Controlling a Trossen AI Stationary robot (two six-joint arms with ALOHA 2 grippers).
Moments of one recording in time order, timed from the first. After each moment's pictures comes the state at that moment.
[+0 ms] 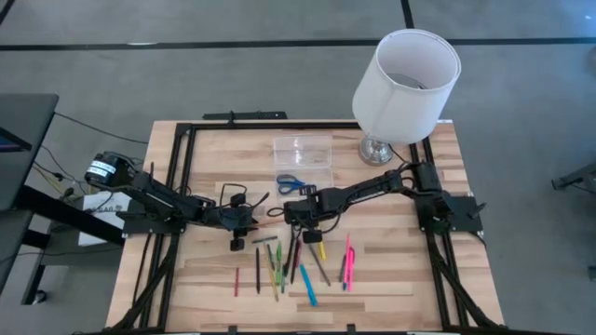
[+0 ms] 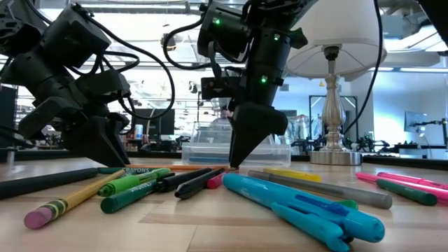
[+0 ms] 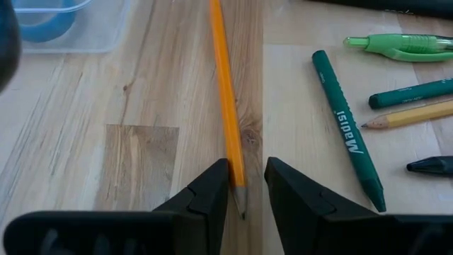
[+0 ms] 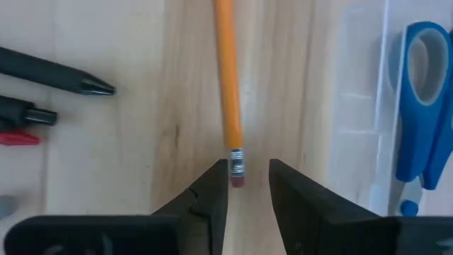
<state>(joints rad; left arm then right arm) -0.23 1.43 0.28 0.30 -0.19 -0.20 0.10 2.11 1.46 -0.63 0.21 -0.11</state>
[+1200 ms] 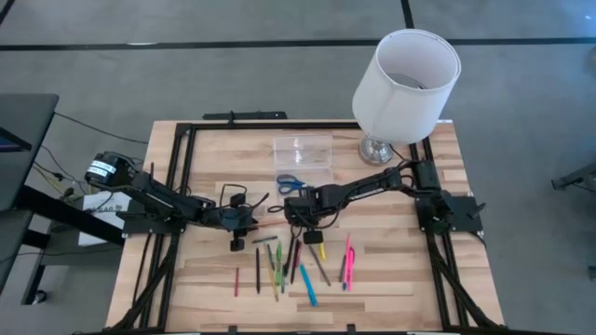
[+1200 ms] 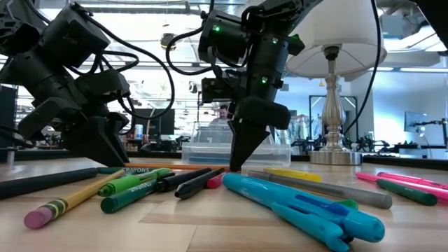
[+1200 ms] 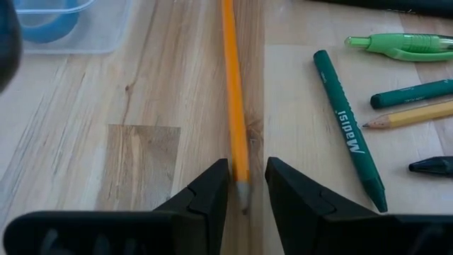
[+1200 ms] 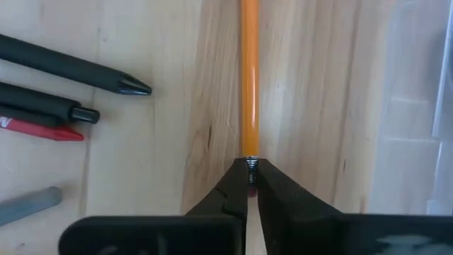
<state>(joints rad) -0.23 1.43 0.28 0.31 -0.21 -0.20 0.08 2.11 1.45 -0.62 0.08 -0.12</state>
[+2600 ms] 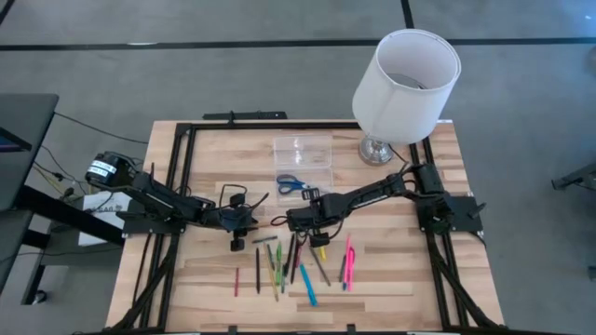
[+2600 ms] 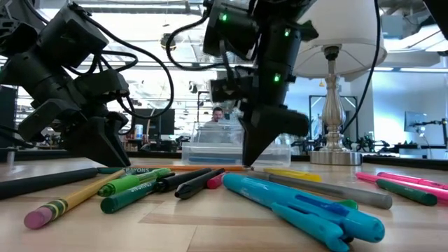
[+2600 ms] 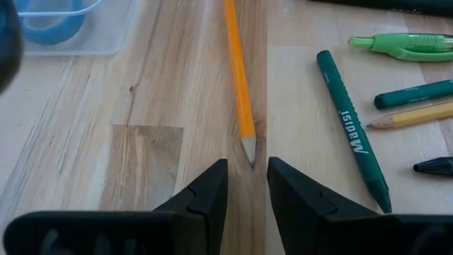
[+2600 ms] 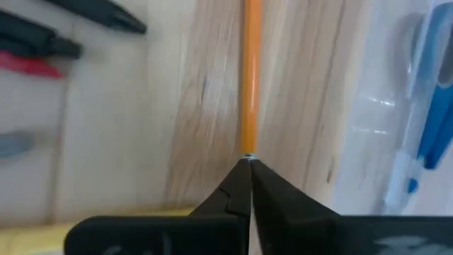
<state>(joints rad) -0.23 1.43 0.28 0.32 -0.25 -0.20 0.15 2.09 1.46 -0.71 0.26 -0.15</state>
